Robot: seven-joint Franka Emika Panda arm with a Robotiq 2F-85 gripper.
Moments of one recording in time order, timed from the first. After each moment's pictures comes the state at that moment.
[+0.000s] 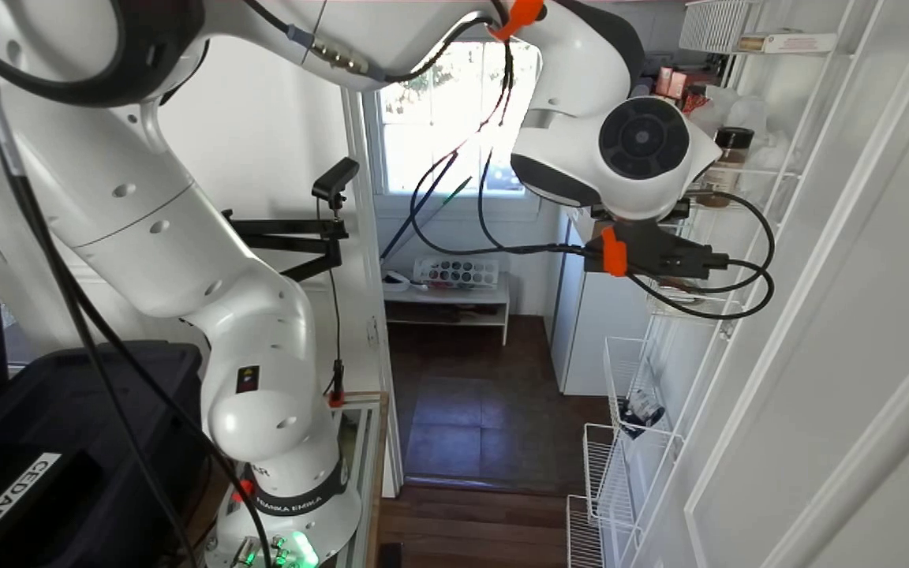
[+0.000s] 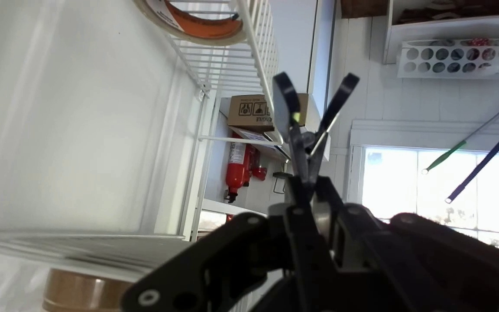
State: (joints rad) arm 0.24 -0.36 0.00 -2.43 1.28 2.48 -1.88
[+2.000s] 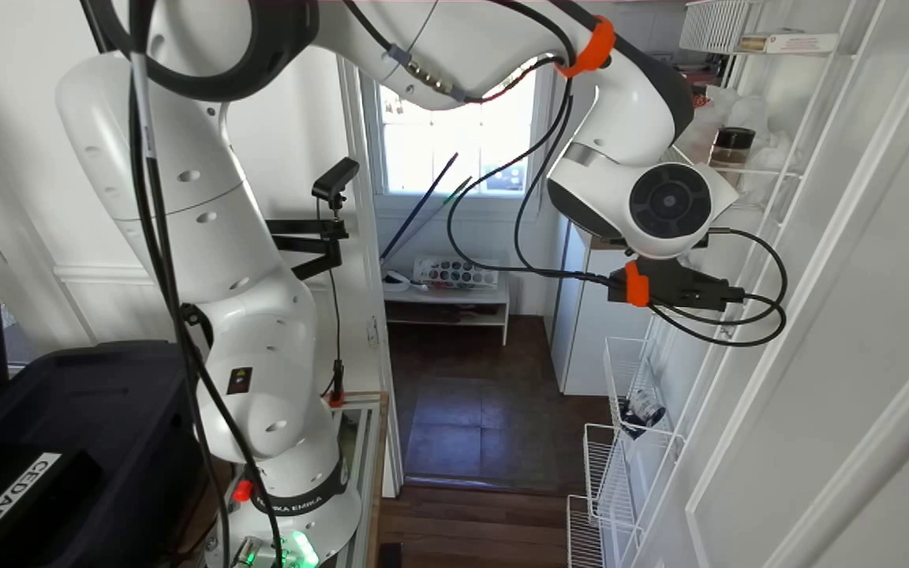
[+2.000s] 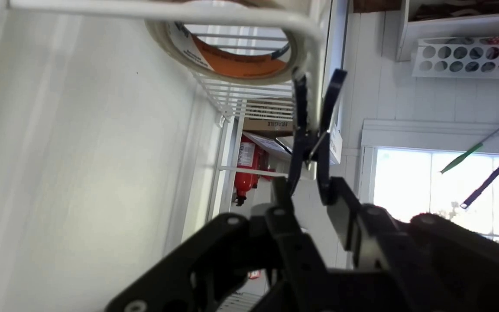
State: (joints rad) arm 0.17 -0.15 0.06 -2.33 1.47 2.48 -2.09
